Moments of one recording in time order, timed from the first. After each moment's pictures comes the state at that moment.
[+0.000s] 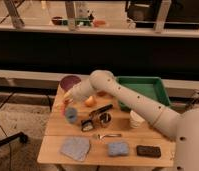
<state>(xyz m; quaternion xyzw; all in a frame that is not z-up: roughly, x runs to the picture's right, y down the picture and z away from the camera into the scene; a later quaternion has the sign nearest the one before) -0.167 0.051 0.767 0.00 -0.49 -0.42 0.76</state>
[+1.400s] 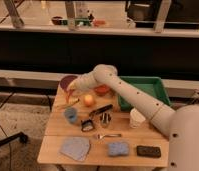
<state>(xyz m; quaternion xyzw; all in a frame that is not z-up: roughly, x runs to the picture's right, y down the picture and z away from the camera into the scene) -0.141 -0.017 0.811 0.06 -0.43 -0.39 0.81</state>
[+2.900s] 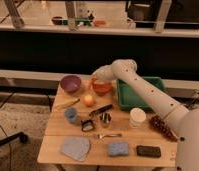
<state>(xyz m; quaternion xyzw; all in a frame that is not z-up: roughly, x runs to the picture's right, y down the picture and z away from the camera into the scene) -0.016 -0.076 0.864 0.06 -0.30 -0.36 0.88</state>
